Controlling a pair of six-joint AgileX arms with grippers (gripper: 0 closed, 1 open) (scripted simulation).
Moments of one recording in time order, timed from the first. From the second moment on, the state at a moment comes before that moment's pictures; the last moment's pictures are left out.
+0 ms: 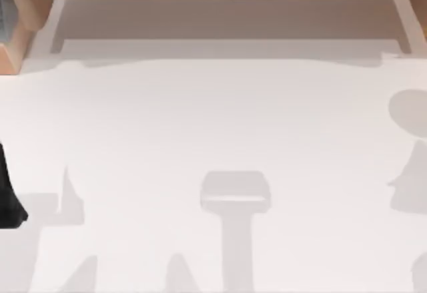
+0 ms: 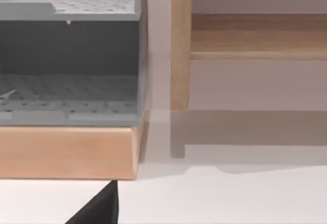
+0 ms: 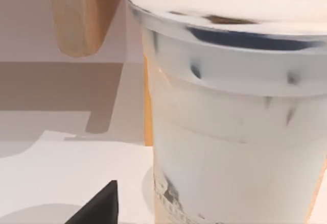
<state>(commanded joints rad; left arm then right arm) 0.00 0.00 0.00 0.00 0.00 0.00 -0.43 2.00 0.37 1.53 -0.39 -0.04</state>
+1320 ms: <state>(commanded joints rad) 0.00 0.00 0.00 0.00 0.00 0.00 -0.35 2.12 0.62 1.40 -0.31 -0.03</state>
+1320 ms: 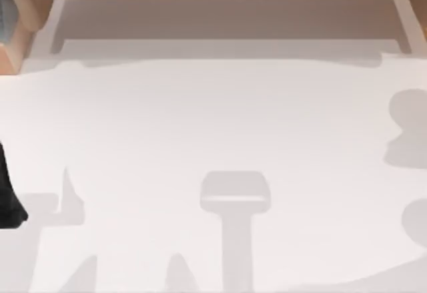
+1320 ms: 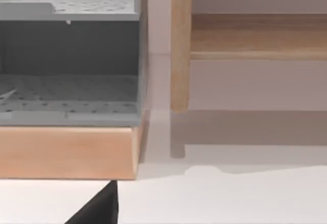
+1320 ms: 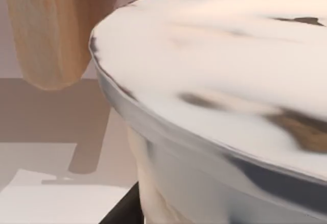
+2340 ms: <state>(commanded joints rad) 0.00 0.00 0.00 0.00 0.00 0.00 -0.35 2.09 0.62 1.37 -0.31 -0.03</state>
